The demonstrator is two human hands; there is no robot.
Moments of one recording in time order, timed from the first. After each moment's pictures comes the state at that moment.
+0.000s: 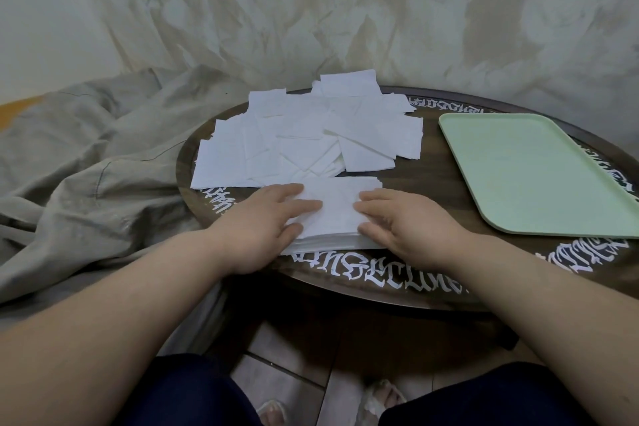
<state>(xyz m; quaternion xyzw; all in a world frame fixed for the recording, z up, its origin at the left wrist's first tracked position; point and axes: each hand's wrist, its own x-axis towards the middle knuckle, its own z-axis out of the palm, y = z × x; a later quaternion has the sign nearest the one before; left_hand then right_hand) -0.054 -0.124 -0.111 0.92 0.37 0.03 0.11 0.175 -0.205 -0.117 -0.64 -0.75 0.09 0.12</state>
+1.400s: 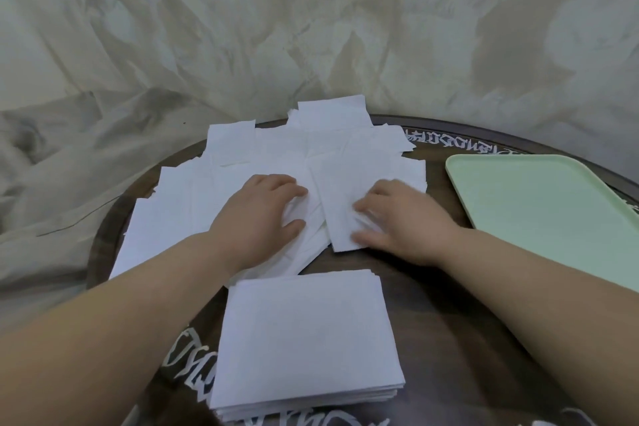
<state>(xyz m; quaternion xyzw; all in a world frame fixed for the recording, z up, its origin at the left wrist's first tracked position) 0.036 0.023 -0.127 0.90 0.41 0.12 0.05 0.260 -0.058 -0.131 -0.67 -0.73 0.05 0.09</state>
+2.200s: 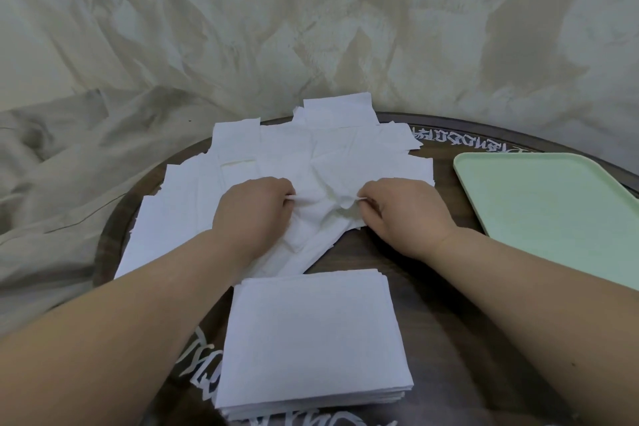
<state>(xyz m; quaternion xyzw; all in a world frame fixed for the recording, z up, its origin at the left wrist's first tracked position) 0.039 0.029 -0.128 0.86 0.48 0.16 0.02 0.244 -0.049 -0.130 -0.67 -0.72 -0.05 0.17</state>
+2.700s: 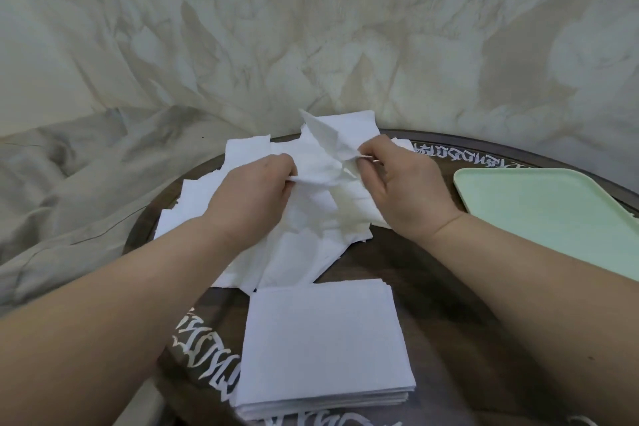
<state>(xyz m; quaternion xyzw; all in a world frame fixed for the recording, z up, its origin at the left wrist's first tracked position) 0.027 0.030 -0.080 0.88 0.39 0.26 -0.03 0.223 -0.046 -0.078 -0.62 -0.67 -0.07 0.41</state>
